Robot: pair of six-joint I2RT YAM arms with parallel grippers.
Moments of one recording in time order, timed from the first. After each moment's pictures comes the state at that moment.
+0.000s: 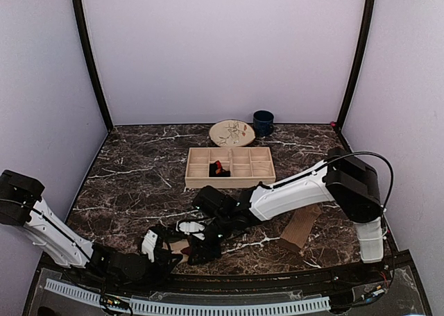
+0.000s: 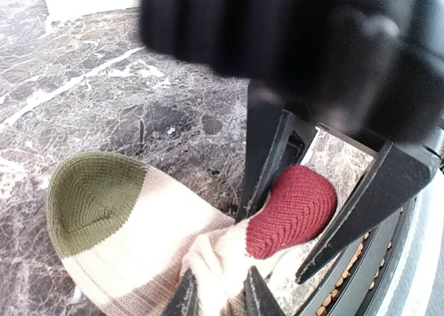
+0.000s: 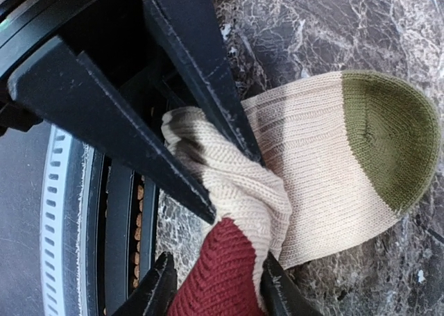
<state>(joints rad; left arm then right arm) -1.60 1.36 0.08 0.65 -0.63 -0.82 1.22 2.12 1.36 -0.25 -0.56 -0.15</state>
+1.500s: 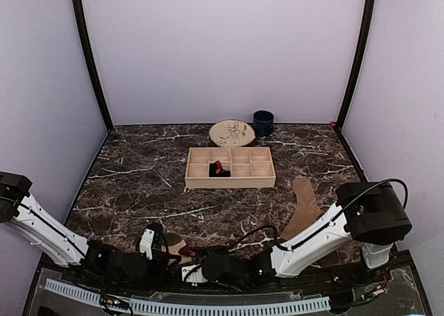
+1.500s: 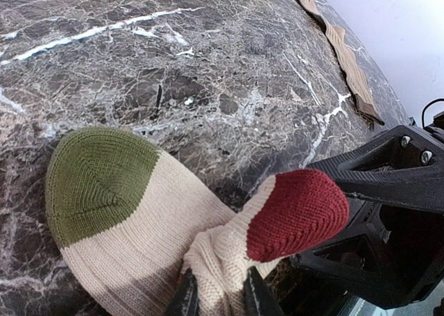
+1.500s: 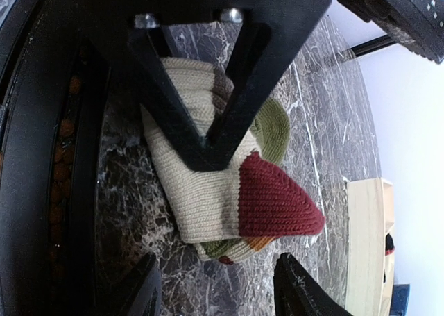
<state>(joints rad) -1.60 1.24 0.12 0.40 -0.57 -1.08 1.60 1.99 0.97 0.34 0.55 -0.53</state>
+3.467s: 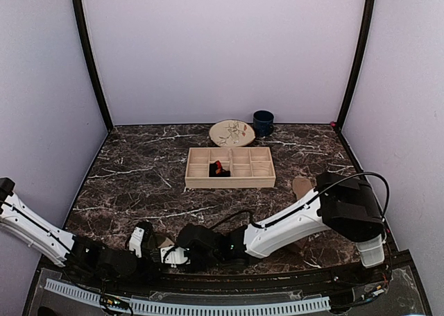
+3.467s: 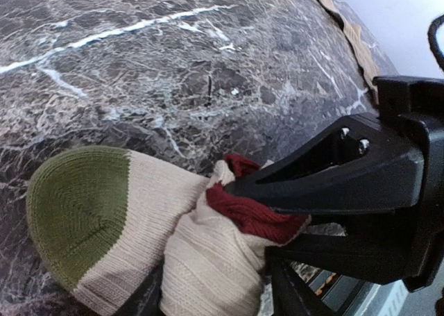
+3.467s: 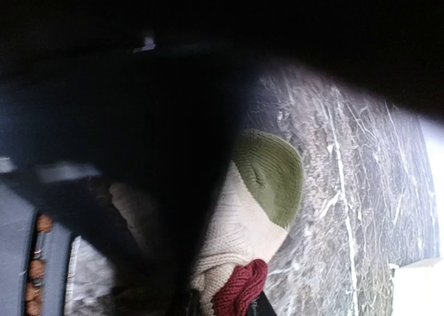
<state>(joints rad) -1.59 0.98 0.07 0.13 -0.56 -1.08 1.46 2.15 1.26 0.15 0.22 -0.52</state>
